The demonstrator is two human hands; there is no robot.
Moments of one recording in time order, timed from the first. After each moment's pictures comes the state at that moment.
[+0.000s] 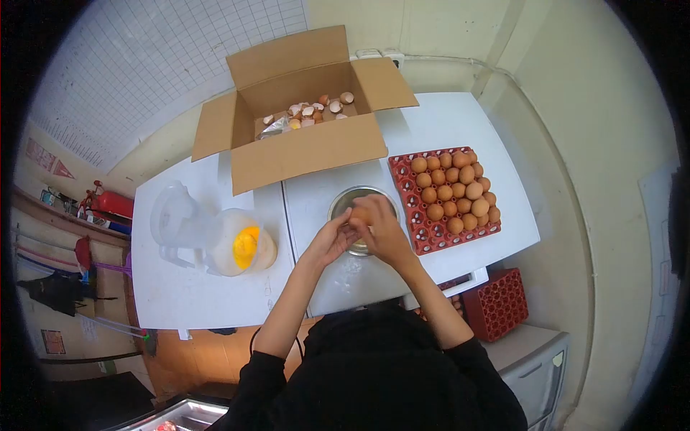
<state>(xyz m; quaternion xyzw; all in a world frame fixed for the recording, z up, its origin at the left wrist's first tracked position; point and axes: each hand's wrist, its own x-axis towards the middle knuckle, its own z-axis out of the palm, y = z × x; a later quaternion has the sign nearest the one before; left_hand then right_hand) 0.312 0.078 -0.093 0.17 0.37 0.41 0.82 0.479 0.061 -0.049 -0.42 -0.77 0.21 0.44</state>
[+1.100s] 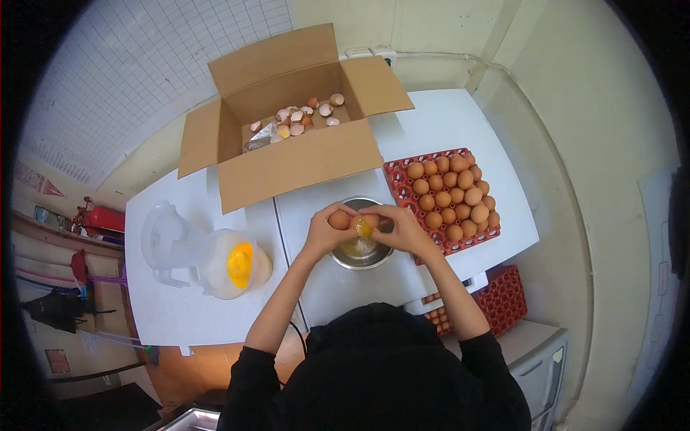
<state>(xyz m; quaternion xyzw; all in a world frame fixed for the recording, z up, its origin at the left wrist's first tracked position) 0.311 0.121 -0.084 0.62 0.46 0.38 0.51 0.530 0.109 -0.062 -0.46 -0.74 0.38 0.32</state>
